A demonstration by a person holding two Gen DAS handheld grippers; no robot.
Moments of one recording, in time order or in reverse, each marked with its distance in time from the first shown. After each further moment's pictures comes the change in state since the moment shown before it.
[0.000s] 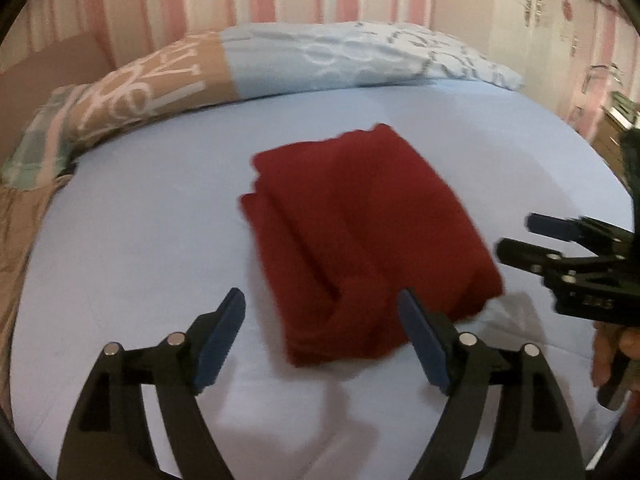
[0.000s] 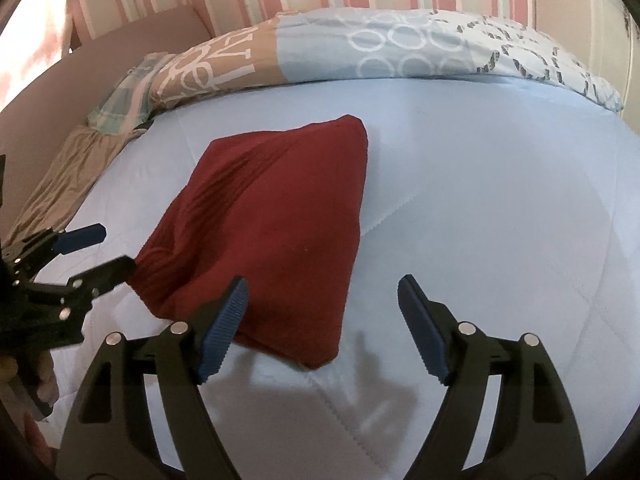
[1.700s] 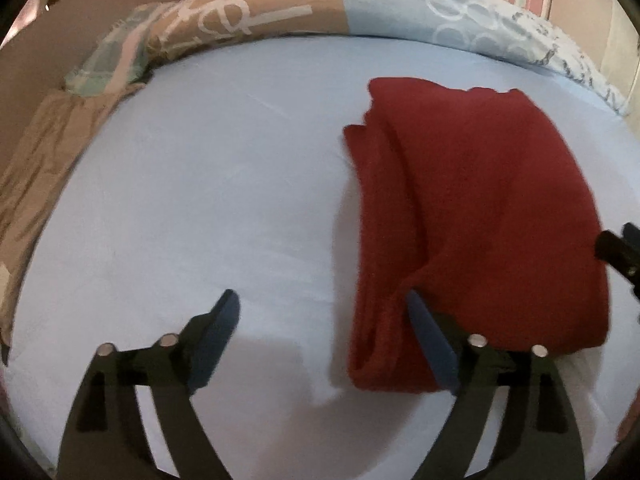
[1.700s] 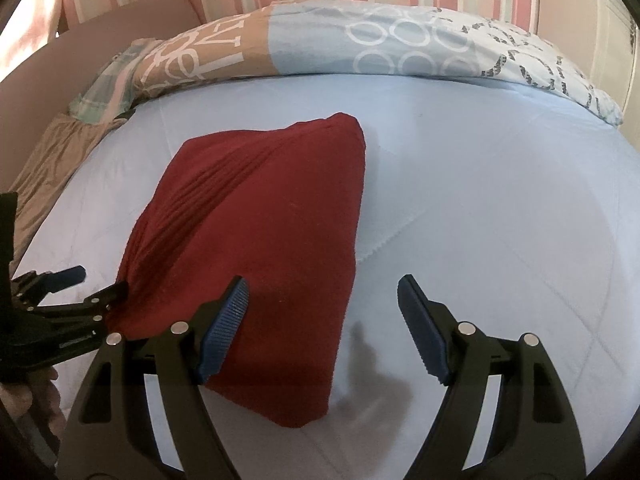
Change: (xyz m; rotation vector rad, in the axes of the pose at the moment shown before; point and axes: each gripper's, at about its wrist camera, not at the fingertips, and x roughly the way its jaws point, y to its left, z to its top) left arm 0.057 0.047 -0.017 -0.278 0.177 0.330; right arm 0.040 0.002 0.025 -0.032 0.023 -0.062
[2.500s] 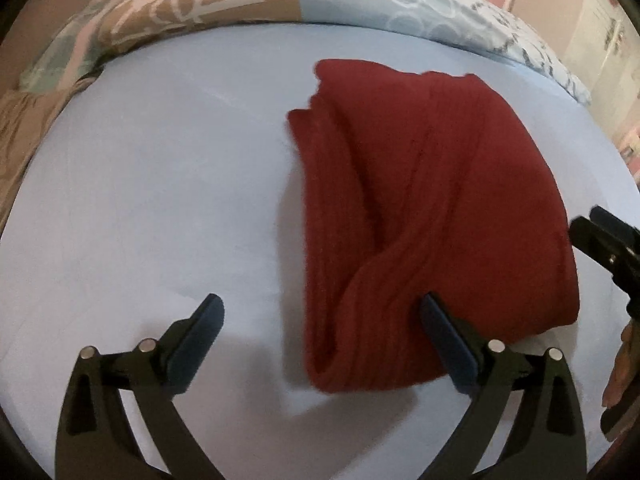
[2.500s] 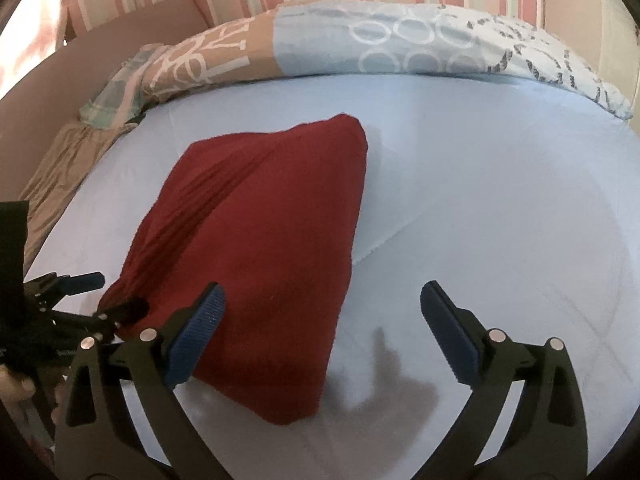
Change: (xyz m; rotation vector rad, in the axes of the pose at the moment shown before) left arm 0.004 -0.013 0.001 0.059 0.039 -0.209; right arm 0.009 -0.011 0.002 0.005 0.010 0.068
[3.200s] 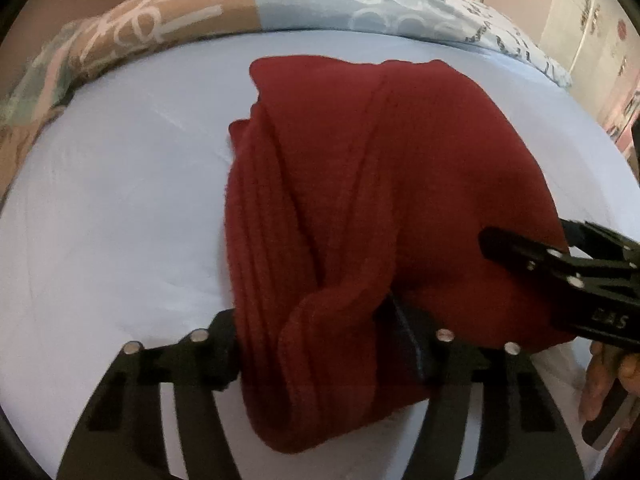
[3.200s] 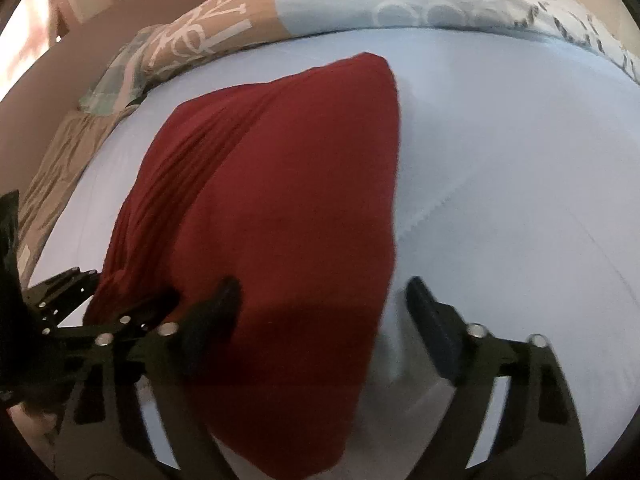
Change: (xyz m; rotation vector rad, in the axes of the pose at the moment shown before) left arm 0.026 -0.034 0.007 0.068 -0.049 -0.028; right arm 0.047 0.005 -0.007 0.013 0.084 0.077
